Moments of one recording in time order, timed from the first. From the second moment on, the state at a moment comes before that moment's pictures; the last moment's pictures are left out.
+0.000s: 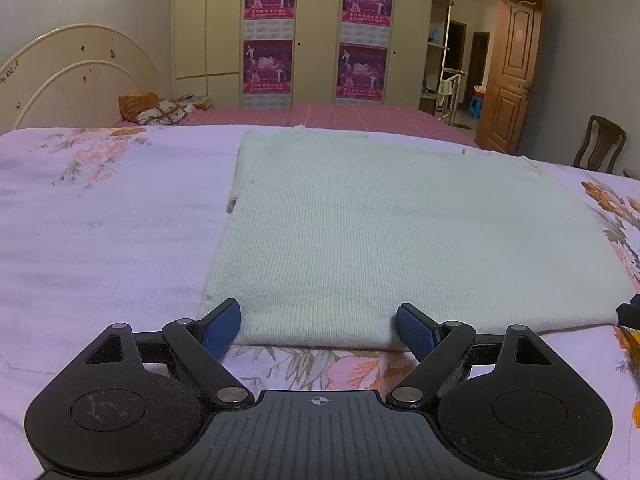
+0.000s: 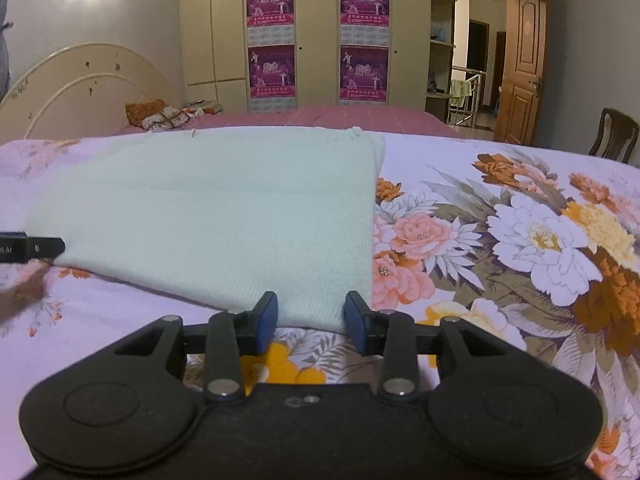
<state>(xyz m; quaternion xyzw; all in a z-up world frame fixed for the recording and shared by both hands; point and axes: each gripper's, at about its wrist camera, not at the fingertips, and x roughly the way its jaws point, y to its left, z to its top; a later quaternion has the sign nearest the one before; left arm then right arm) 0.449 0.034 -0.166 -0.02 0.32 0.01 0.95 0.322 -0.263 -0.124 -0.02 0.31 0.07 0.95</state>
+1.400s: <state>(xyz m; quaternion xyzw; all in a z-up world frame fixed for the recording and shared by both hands) 0.495 0.104 -0.231 -0.54 0.21 0.00 0.81 0.413 -0.197 -0.083 0.10 0.34 0.17 0.92</state>
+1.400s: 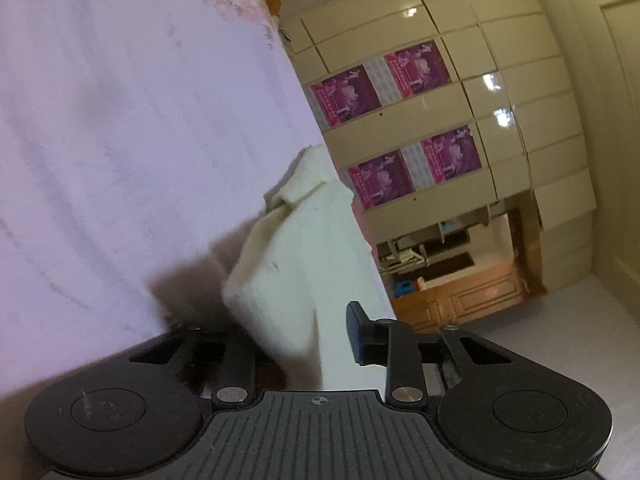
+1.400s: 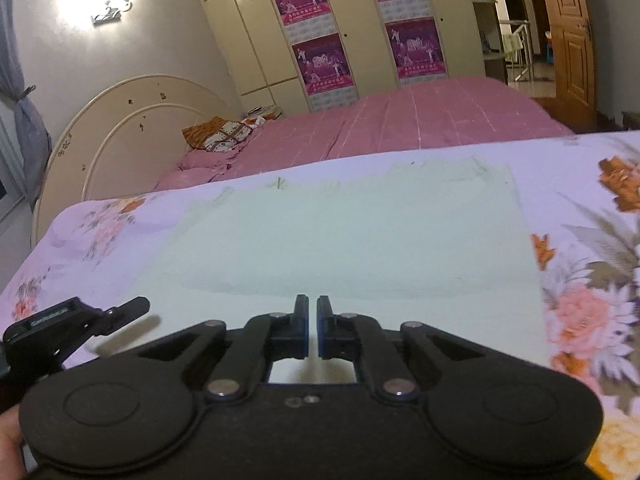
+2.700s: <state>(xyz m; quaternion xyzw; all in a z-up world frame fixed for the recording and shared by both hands) 0.530 0.086 -0.151 -0.34 0.22 -0.03 0.91 0.445 -0.182 -0.119 0.12 0.35 0.16 0.92</state>
